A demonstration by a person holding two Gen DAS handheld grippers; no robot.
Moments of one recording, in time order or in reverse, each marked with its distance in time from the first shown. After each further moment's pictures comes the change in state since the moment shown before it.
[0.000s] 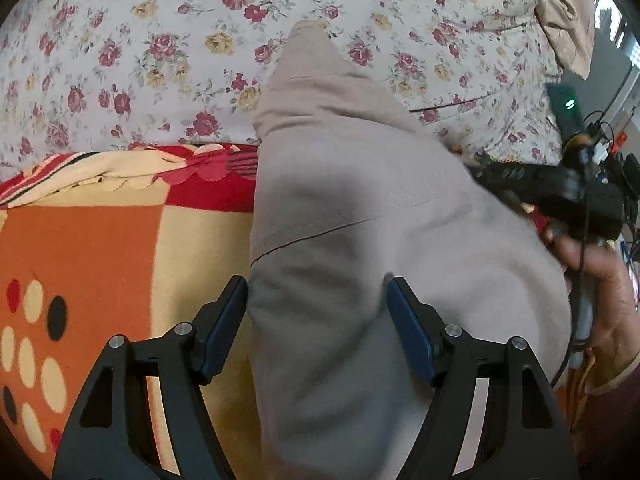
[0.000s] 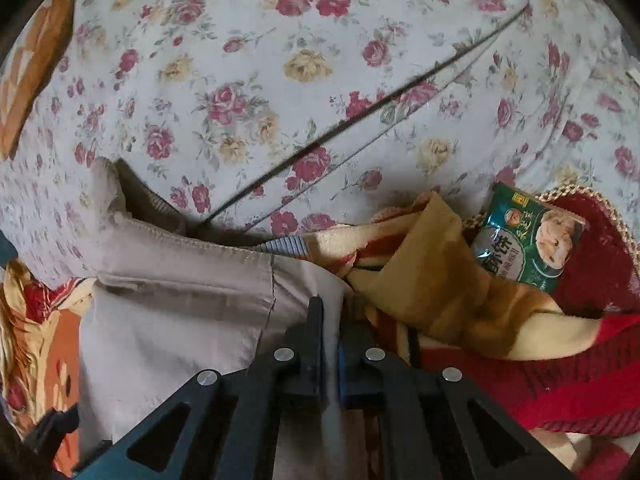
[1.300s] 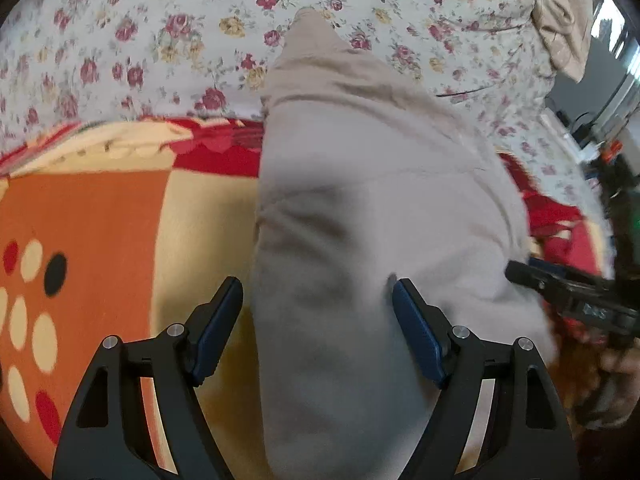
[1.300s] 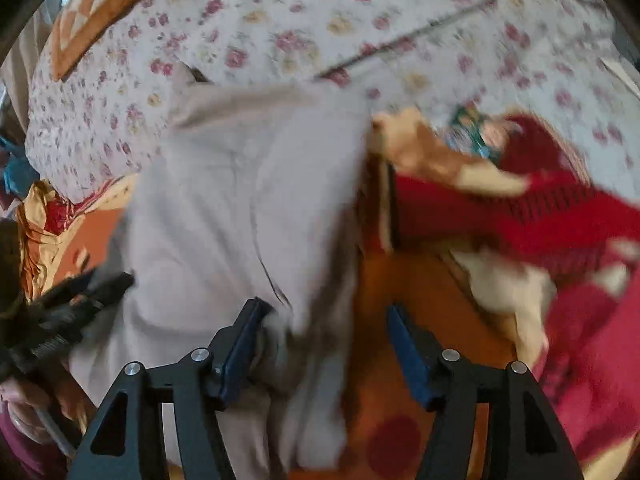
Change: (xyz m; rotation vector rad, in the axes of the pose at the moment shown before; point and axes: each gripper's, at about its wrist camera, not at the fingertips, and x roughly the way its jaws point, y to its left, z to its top) left arm -0.015 0.014 -0.030 -0.053 0.014 -0.084; right arm -0.092 -0.015 -0.107 -0.113 0.097 0.034
